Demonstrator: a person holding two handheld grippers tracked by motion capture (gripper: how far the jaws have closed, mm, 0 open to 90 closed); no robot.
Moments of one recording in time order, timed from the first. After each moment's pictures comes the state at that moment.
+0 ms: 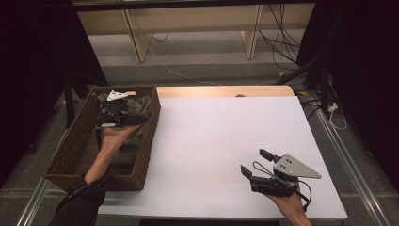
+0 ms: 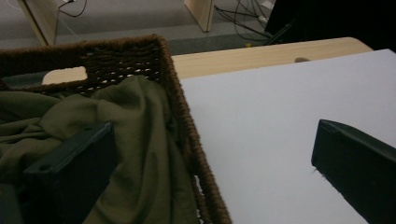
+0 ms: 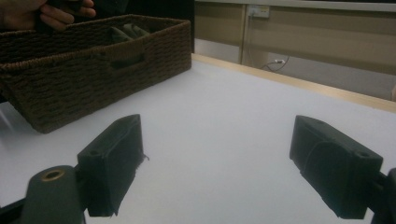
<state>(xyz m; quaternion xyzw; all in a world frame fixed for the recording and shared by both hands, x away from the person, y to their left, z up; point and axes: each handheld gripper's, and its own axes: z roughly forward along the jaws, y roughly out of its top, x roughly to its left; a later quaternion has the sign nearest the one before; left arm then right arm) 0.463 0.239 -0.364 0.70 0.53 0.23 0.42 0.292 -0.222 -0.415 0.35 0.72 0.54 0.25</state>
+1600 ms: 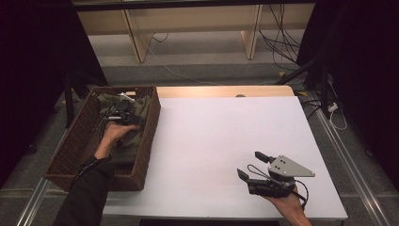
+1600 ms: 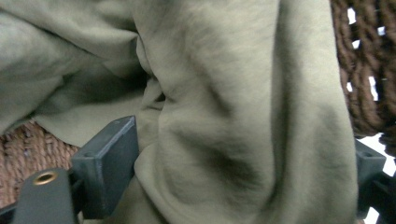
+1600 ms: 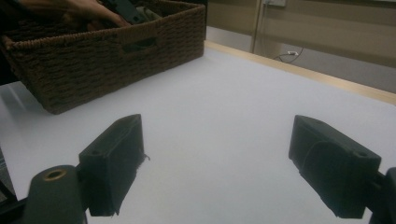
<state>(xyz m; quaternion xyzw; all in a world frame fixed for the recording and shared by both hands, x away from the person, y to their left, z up) 0.542 0.266 -0.441 0.75 0.62 0.08 0.24 0.293 -0.216 -0.419 0.33 0.75 0.53 0.23</state>
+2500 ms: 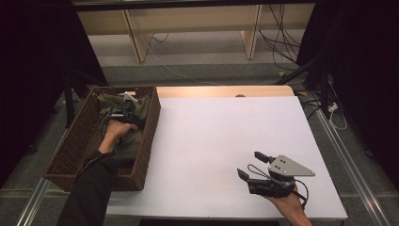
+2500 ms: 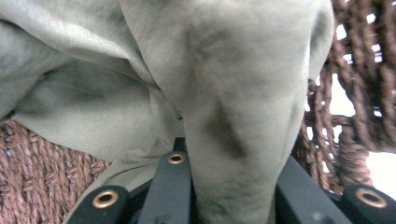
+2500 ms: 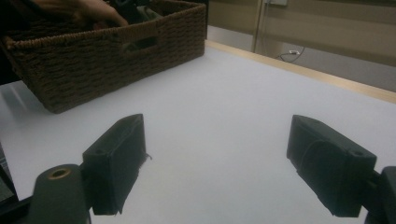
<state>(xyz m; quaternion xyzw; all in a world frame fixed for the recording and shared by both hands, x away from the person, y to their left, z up) 0.553 0.266 -0.444 0.75 0.62 0.05 0.22 0.295 -0.217 -0.419 0.33 0.75 0.53 0.23</state>
